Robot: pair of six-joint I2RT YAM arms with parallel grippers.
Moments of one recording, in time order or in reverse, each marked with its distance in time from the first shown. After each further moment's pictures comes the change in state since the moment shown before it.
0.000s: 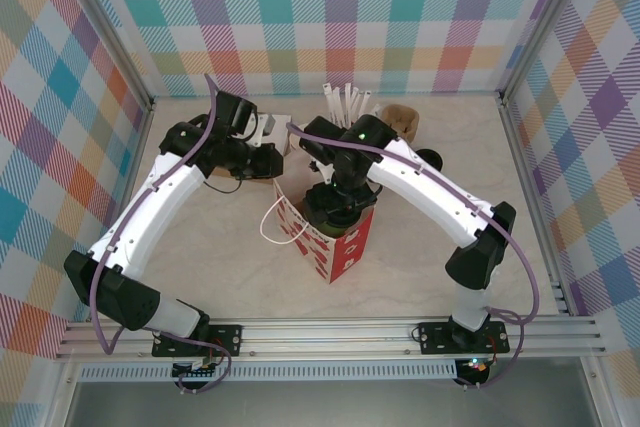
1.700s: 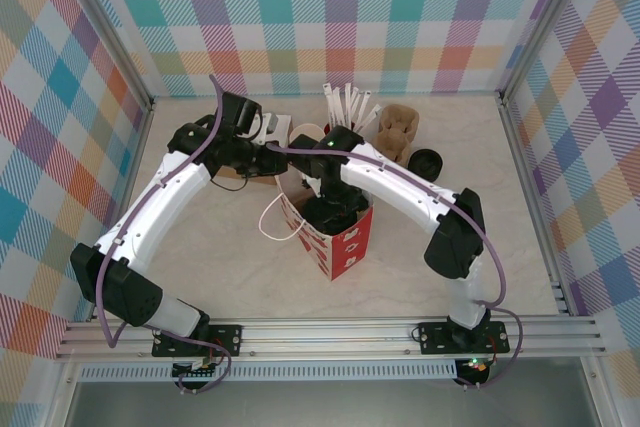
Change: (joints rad) left arm 0.000 0.024 -0.039 0.090 -0.001 -0.035; right arm -0.007 0.144 -0.068 0.019 0.039 -0.124
